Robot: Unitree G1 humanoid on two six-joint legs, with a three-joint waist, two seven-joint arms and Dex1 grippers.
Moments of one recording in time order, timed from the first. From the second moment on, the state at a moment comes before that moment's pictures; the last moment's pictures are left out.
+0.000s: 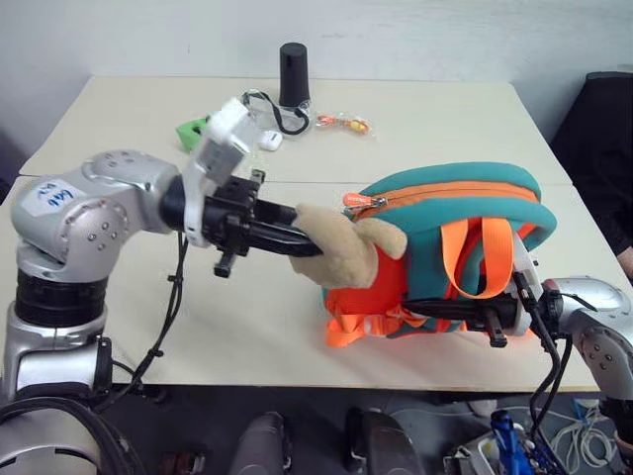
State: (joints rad) left arm -0.93 0.79 -0.03 -0.21 -0.88 1.01 -1.20; right arm -0.21 -0.83 -0.14 -0.34 0.77 0.58 1.23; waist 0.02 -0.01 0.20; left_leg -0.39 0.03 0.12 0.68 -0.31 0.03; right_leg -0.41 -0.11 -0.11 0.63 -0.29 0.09
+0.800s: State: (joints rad) left arm -0.67 0.74 -0.37 -0.06 -0.25 0.42 -1.27; right arm -0.18 -0.81 -0.20 -0.35 0.84 0.59 1.16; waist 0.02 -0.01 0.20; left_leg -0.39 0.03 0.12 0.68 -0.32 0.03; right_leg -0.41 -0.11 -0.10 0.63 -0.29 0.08
